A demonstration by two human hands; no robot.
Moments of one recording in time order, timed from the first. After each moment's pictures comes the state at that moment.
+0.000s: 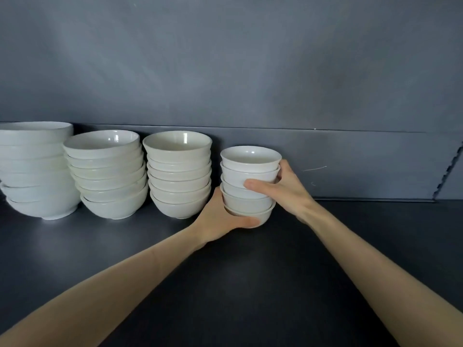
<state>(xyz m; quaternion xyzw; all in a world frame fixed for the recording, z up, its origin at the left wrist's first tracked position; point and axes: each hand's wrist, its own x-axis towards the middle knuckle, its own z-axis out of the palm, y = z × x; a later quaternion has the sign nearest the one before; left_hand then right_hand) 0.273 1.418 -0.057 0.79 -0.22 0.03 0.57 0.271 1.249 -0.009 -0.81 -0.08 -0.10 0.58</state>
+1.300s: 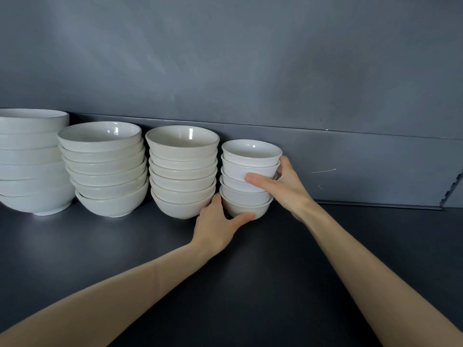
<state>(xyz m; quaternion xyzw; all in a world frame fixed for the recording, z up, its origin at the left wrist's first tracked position) 0.276 1.421 -0.079 0.85 -0.07 0.11 0.50 0.295 1.264 -0.014 -0.77 -0.10 -0.11 0.62</state>
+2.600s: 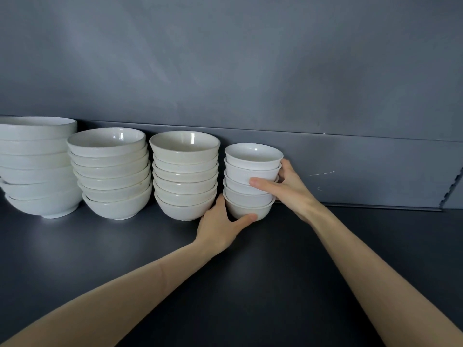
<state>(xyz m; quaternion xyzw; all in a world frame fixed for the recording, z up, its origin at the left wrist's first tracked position) 0.274 1.420 -0.074 0.86 -0.08 0.08 0.49 0.291 1.253 -0.010 -0.79 -0.11 -0.08 0.60</state>
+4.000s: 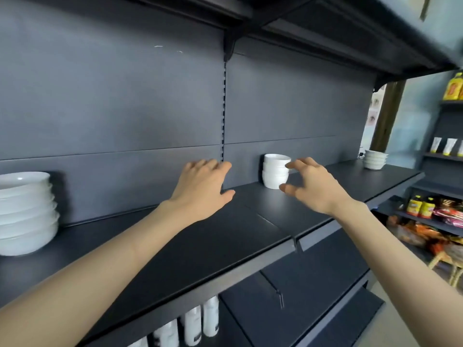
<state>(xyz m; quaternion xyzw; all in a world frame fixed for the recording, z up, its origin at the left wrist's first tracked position) 0.093 1.113 0.065 0.85 -0.45 0.27 0.10 -0.036 0.920 0.069 -0.94 0.21 -0.26 0.10</state>
